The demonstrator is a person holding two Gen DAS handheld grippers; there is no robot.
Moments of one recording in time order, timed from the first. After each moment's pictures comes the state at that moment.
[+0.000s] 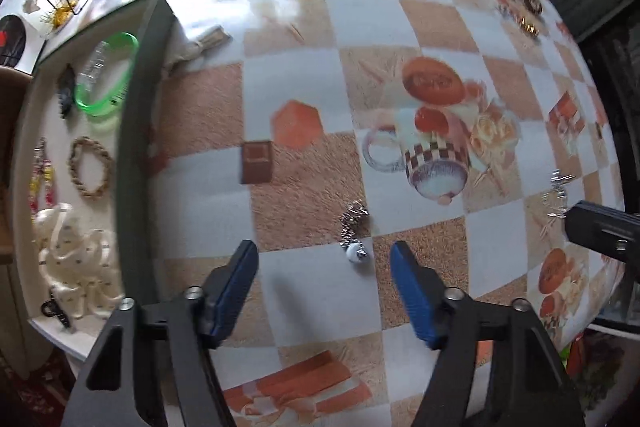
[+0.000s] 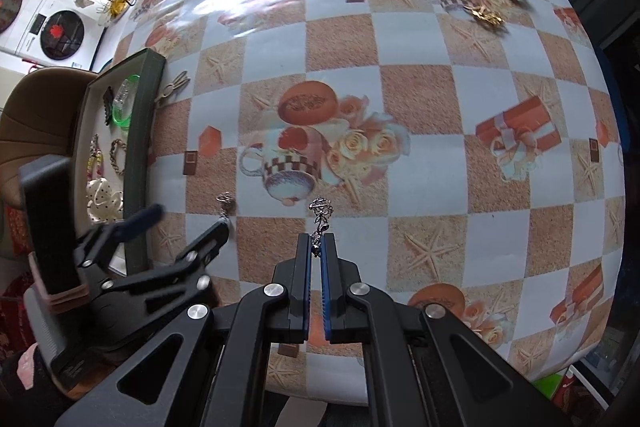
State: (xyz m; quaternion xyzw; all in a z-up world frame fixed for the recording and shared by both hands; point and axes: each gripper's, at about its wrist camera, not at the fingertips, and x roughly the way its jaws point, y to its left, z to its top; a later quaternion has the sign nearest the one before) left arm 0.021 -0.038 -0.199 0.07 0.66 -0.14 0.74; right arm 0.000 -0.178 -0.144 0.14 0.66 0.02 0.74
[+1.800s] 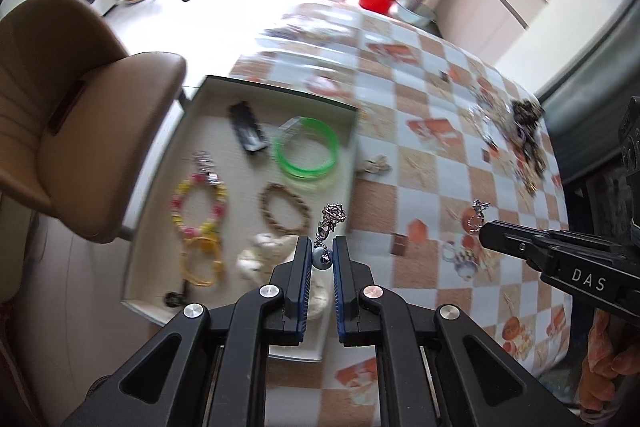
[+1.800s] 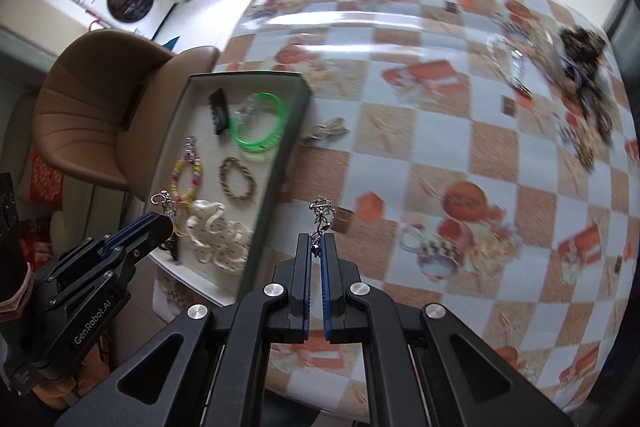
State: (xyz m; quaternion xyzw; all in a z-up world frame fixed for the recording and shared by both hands) left arm 0.034 0.144 -0.072 -0.09 0.56 -0.06 0.82; right arm 0.058 -0.038 -0.073 0.07 0.61 0.15 0.78
